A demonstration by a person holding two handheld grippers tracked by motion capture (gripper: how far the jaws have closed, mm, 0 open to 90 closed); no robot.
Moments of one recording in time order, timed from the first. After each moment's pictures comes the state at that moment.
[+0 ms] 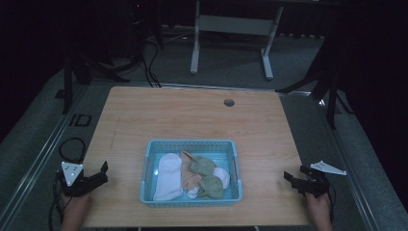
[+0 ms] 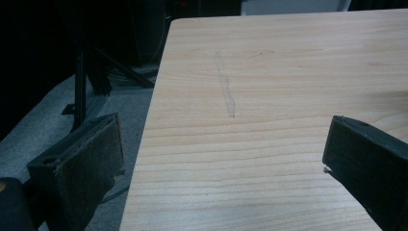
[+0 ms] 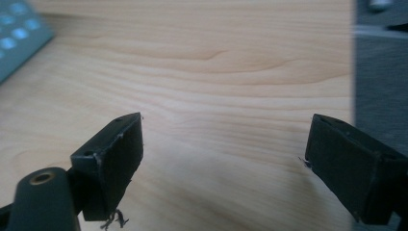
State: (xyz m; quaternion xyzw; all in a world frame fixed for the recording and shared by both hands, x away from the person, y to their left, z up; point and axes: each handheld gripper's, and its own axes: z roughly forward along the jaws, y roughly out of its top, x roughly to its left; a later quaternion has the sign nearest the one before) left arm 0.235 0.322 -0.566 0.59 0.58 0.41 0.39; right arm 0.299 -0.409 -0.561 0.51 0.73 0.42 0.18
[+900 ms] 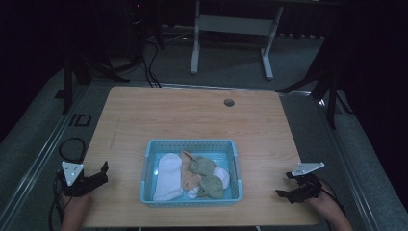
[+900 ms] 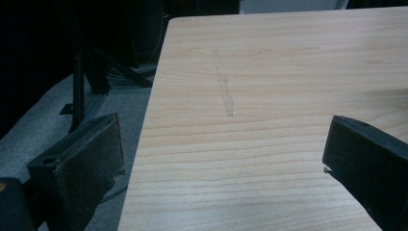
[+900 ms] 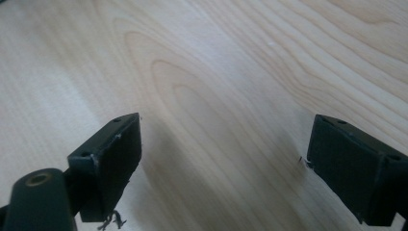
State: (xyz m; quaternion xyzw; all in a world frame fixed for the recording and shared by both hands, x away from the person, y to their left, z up) left arm 0.236 0.322 -0.566 0.59 0.58 0.41 0.39; right arm 0.298 -0.374 -0.542 0.31 0.90 0.30 0.09
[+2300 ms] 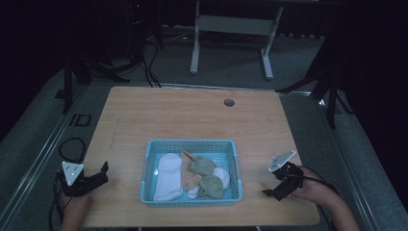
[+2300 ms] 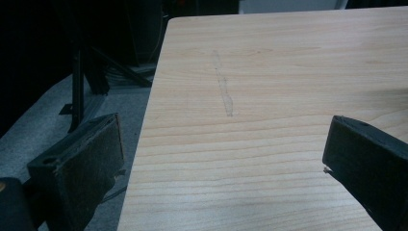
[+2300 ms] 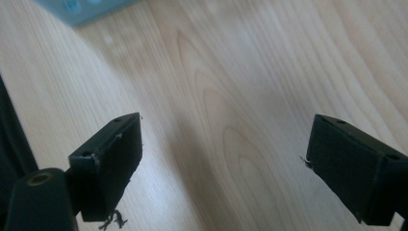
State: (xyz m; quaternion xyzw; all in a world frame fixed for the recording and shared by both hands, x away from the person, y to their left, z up) left arm 0.236 0.322 -0.566 0.59 0.58 0.41 0.39; right arm 0.308 -0.300 -0.495 0.20 0.96 0.21 0.05
